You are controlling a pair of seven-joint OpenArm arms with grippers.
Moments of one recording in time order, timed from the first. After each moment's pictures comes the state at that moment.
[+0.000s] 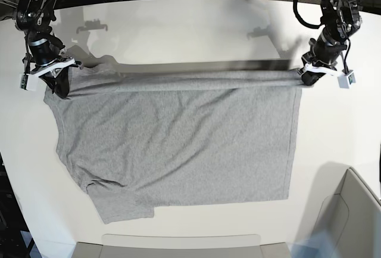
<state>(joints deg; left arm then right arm) 20.6 -15.9 -24.2 103.5 -48.3 5.4 46.7 -21.1 13.0 28.2 109.2 36.3 15.3 -36.2</state>
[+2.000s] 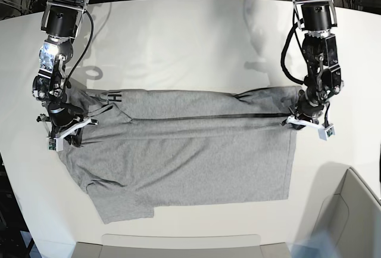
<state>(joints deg) -8.3 -15.4 -12.2 73.2 -33.6 5.6 38.9 12.7 14.6 15.2 67.7 11.0 18.4 -22.2</state>
